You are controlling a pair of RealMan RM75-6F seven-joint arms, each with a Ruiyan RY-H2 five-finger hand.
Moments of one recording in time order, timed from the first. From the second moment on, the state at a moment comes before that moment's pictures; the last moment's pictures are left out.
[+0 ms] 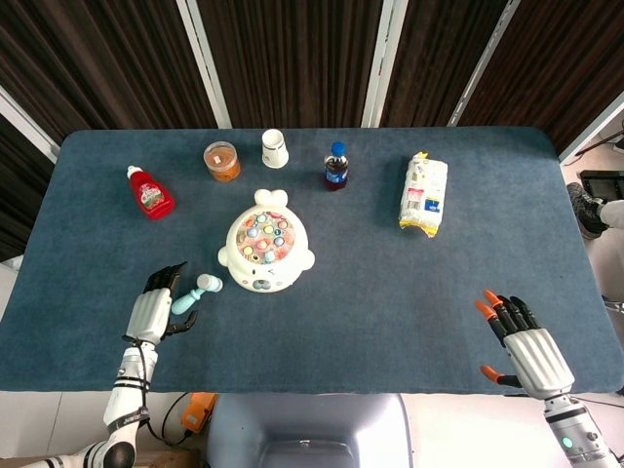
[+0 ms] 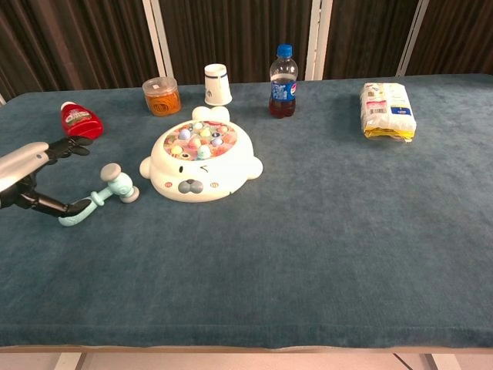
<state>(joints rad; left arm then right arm) -0.40 -1.61 -0.24 -1.54 1.09 1.16 0.24 0.13 -1.12 -0.05 -1.62 -1.64 1.36 -0.08</state>
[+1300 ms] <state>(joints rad) -0.54 -1.79 -0.31 -1.37 0.81 1.19 0.47 0.13 -1.09 -0.06 -1.61 -1.66 1.39 -0.01</state>
